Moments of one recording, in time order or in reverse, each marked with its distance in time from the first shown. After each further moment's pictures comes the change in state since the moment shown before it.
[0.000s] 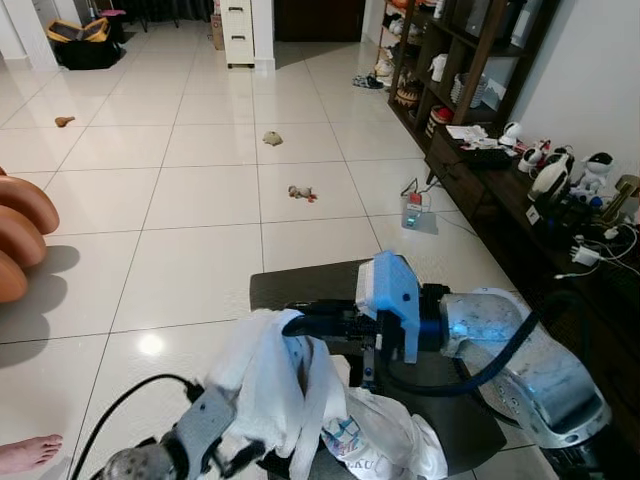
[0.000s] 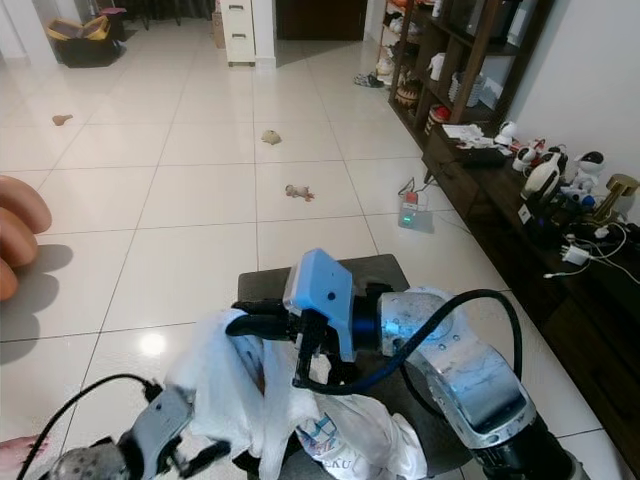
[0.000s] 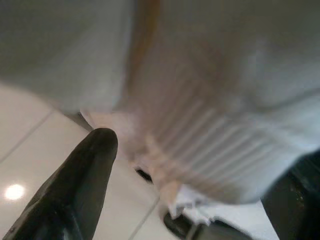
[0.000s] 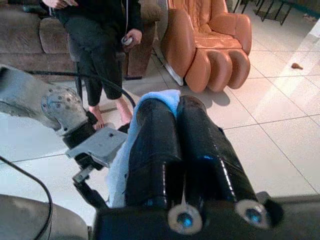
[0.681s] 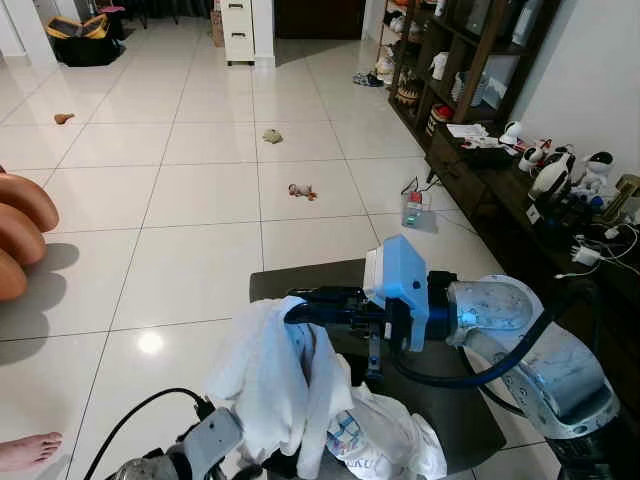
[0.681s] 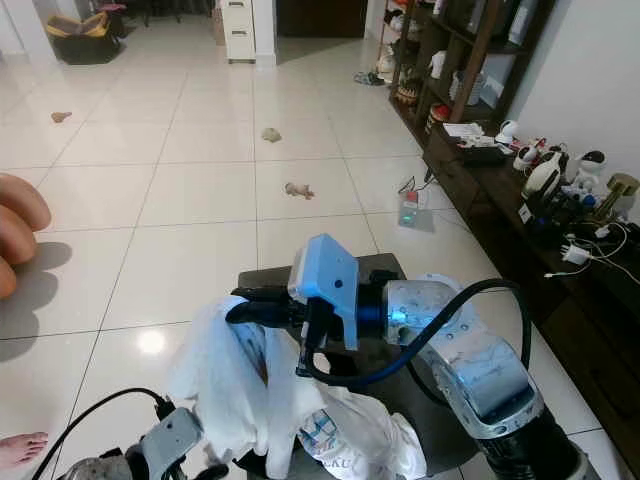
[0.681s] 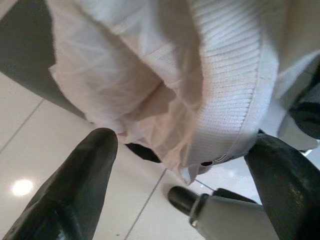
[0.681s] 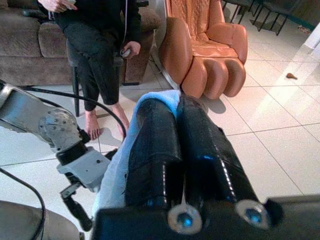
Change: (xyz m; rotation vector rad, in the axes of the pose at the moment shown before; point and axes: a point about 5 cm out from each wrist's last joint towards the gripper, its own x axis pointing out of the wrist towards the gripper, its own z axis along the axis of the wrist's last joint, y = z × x) left arm 0.009 -0.003 -0.029 0.104 0.106 -0.053; right arm -0.003 -0.005 0.012 -0.035 -0.027 -0.002
